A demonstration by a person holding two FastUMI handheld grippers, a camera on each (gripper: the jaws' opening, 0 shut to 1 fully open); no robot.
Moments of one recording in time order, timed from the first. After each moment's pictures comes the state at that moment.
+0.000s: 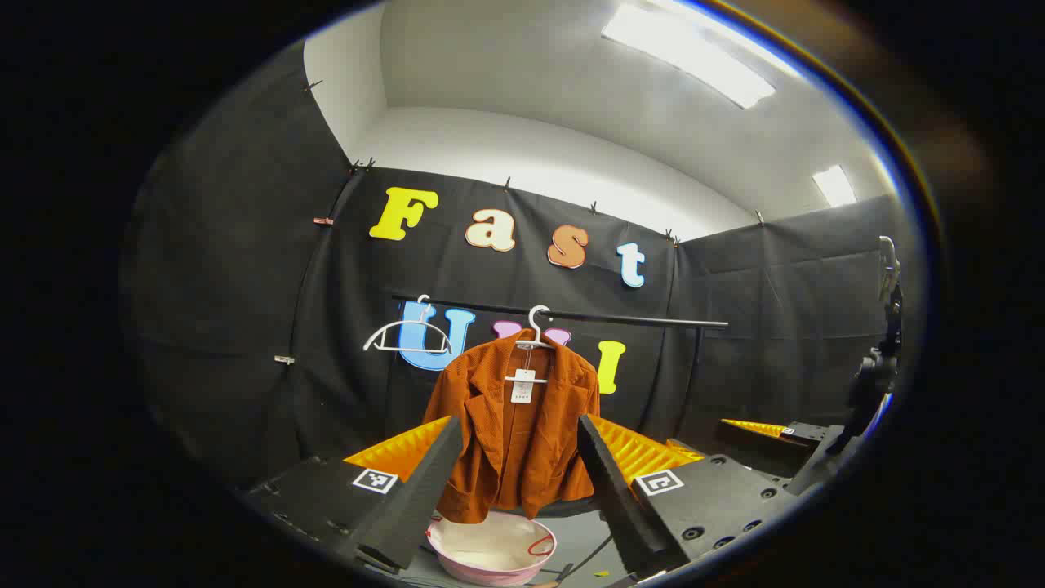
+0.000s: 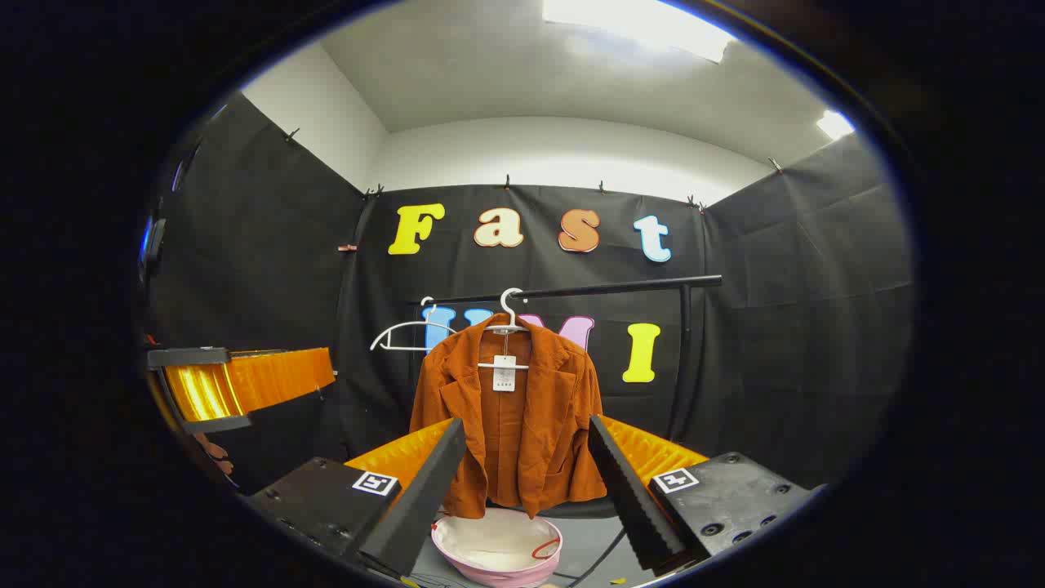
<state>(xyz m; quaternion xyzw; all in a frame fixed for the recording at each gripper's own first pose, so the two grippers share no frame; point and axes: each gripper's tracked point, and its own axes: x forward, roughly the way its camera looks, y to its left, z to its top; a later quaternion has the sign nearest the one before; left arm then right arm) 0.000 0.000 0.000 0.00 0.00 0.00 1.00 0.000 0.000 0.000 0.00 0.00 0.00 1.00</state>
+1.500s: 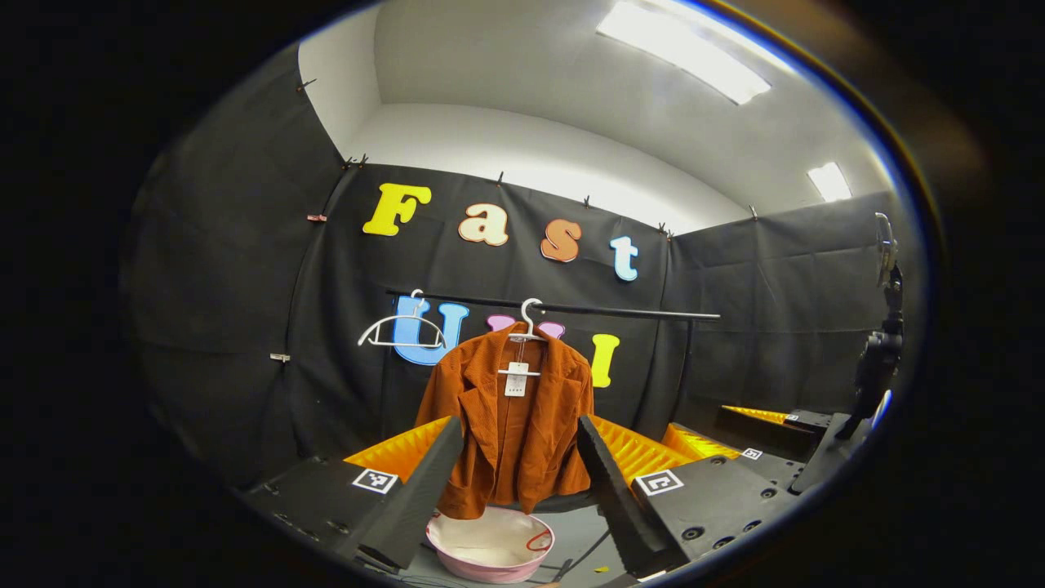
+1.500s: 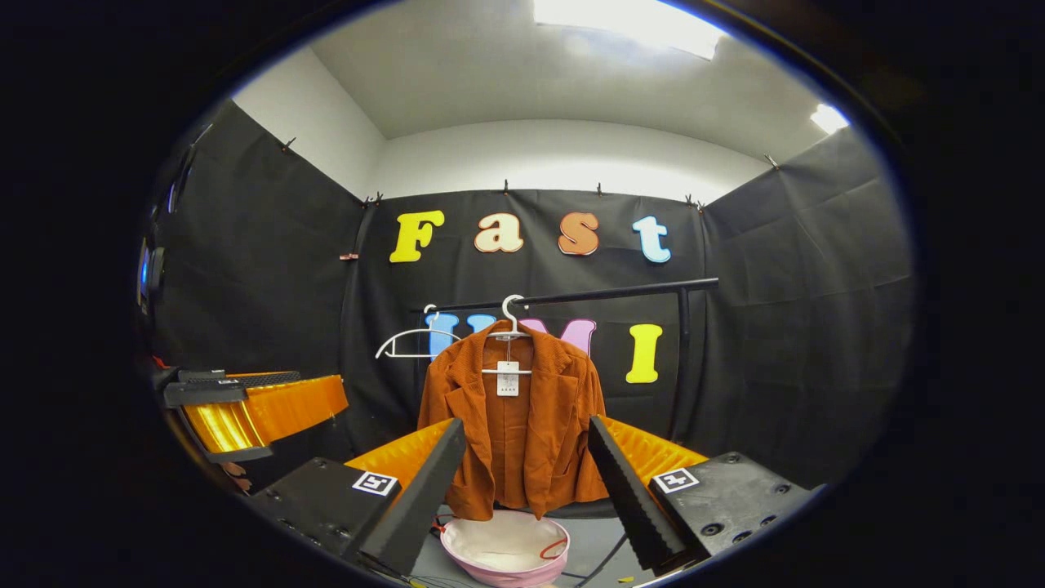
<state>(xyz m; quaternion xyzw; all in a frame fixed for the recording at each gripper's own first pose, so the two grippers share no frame) -0.003 -0.003 -0.008 0.01 0.01 -0.01 1.00 -0.006 0.002 0.016 0.02 -0.01 0.00 1.00</state>
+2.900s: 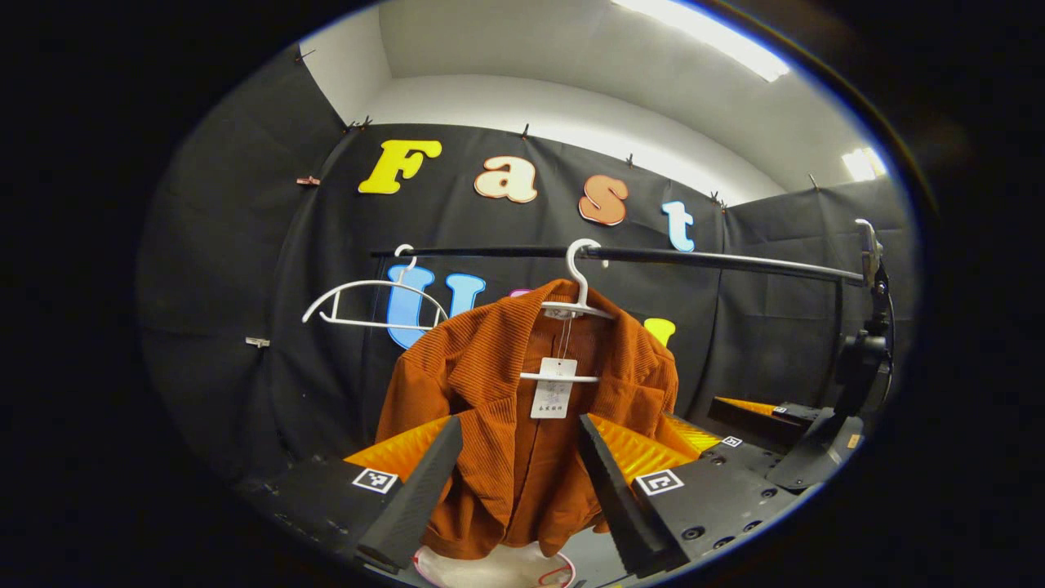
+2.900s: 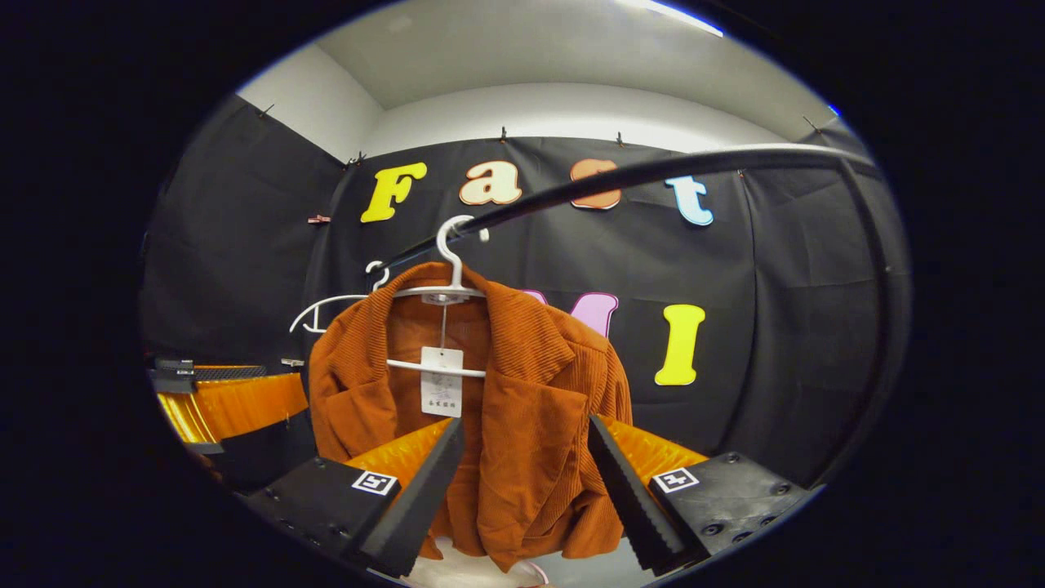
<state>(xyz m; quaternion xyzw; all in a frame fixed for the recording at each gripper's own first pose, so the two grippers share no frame) 0.294 0.038 -0.093 0.01 0.04 0.05 1.00 0.322 -0.060 -0.099 0.01 0.03 0.04 1.00</state>
